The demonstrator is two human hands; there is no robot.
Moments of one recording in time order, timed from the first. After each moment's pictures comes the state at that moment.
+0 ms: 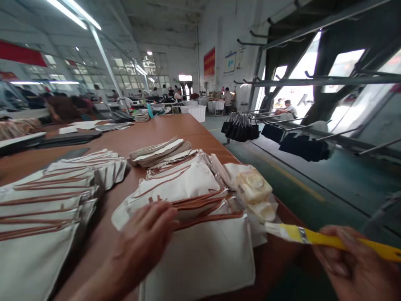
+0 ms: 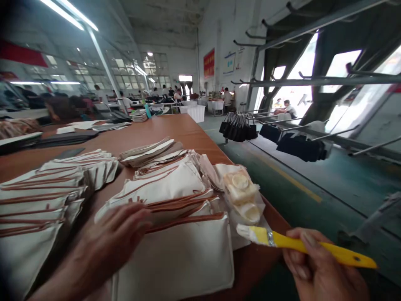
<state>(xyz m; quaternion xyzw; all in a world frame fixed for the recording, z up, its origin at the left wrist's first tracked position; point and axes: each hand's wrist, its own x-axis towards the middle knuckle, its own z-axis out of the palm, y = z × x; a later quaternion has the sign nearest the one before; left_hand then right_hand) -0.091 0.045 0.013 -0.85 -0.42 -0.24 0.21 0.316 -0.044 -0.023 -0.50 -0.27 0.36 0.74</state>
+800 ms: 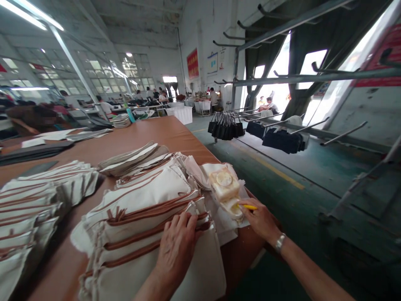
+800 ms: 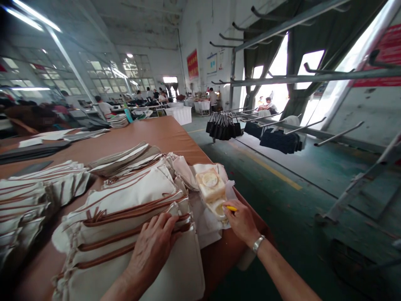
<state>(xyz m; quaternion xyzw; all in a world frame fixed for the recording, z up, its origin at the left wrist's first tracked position) 0.091 0.043 -0.039 -0.83 -0.55 -0.08 0.04 0.385 0.062 -0.110 -0.55 -0.65 0.18 0.49</state>
